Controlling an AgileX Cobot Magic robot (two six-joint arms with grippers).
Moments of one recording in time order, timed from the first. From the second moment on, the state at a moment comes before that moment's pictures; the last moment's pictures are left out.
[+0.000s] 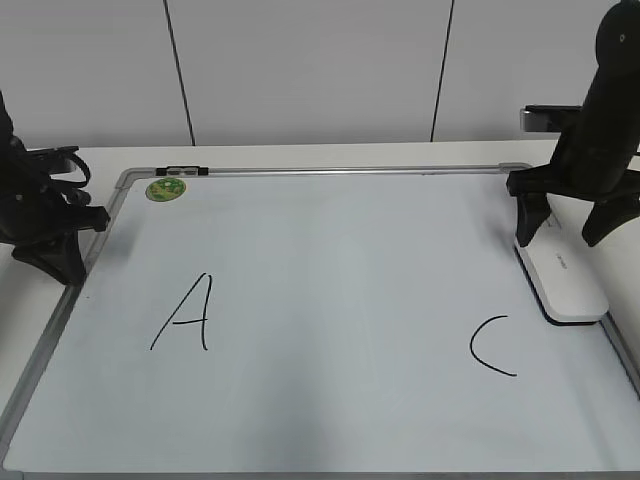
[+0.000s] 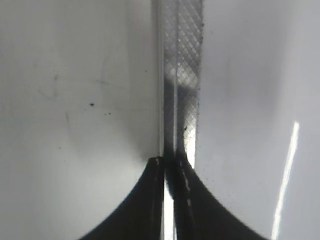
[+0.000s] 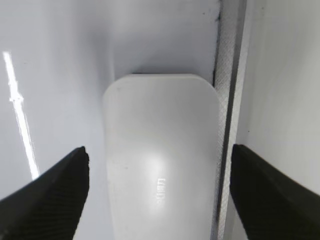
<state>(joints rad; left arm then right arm) -0.02 2.15 -1.48 -0.19 0.92 0.06 0.02 2.10 -1.64 0.05 1.13 0.00</state>
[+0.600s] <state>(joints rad) -0.02 2.09 -1.52 -0.18 1.00 0.06 0.02 2.10 -1.66 0.03 1.21 0.00</state>
